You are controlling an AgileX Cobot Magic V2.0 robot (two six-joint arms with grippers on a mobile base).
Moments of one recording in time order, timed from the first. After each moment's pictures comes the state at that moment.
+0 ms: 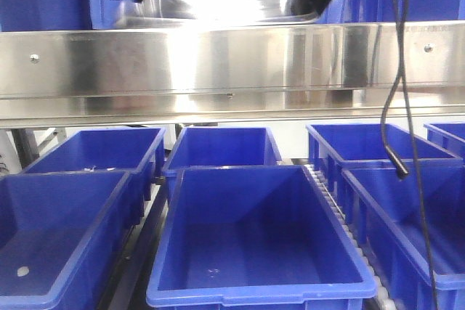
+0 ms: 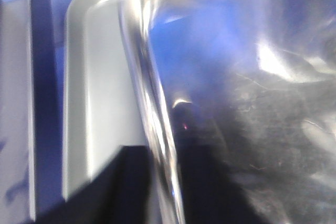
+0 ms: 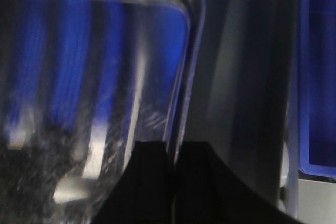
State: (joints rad) left arm -0.53 1.89 -1.82 0.30 0.91 -0.25; right arm 0.30 1.99 -1.95 0.03 1.08 0.25
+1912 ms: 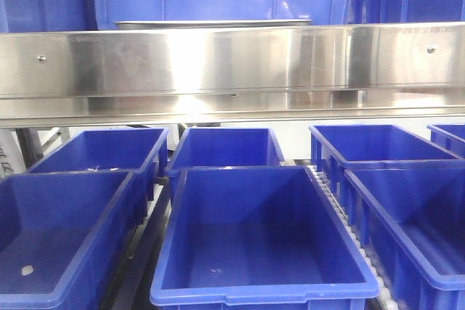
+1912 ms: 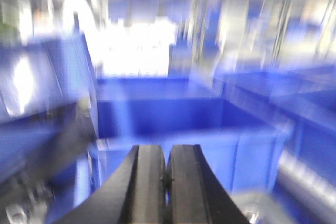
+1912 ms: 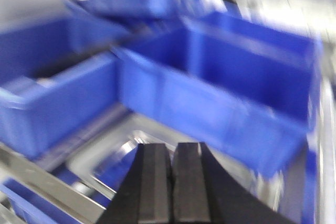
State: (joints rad) left arm -0.54 1.06 -1.67 0.37 0.70 -0.29; right arm 0.46 1.25 -2.02 0.05 1.07 -0.09
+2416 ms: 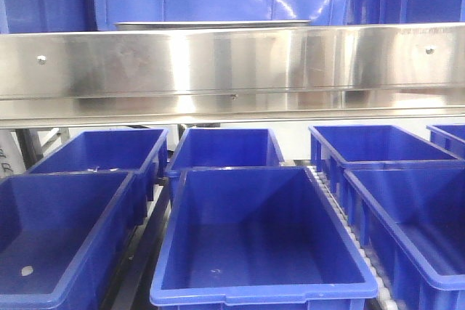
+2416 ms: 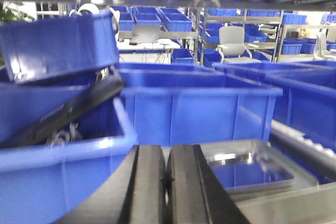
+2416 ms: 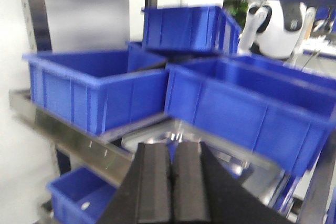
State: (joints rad) left arm -0.54 0.39 -1.06 0.36 0.74 -0.29; right arm 0.49 0.53 -1.20 0.18 0.80 -0.16
